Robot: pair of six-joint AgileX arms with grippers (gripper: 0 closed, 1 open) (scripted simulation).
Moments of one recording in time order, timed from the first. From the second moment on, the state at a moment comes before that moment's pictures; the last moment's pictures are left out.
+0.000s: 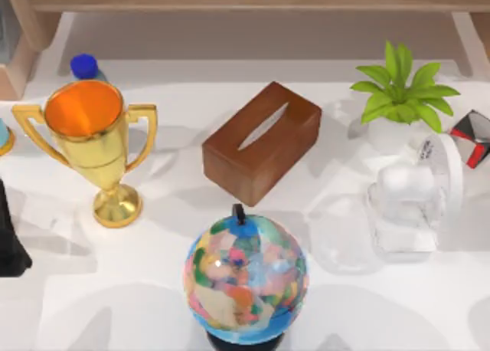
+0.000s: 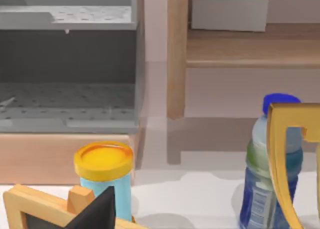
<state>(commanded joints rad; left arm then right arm) 0.00 0.00 0.00 0.00 0.00 0.00 -0.49 1.90 0.52 1.43 -0.53 -0.05</state>
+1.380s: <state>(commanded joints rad) 0.00 0.00 0.00 0.00 0.00 0.00 0.35 1.87 1.36 0.41 0.34 0.05</state>
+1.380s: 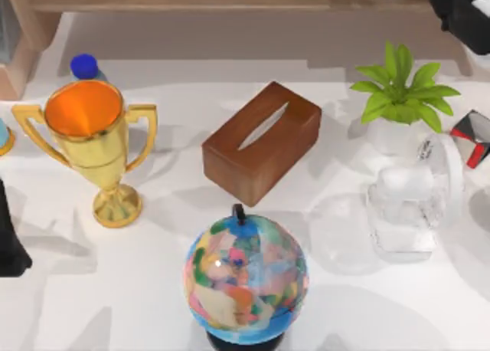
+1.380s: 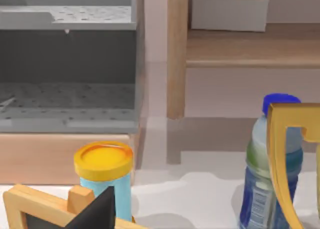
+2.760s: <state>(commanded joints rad) 0.00 0.00 0.00 0.00 0.00 0.00 0.34 2.05 1.53 0.41 0.38 0.04</state>
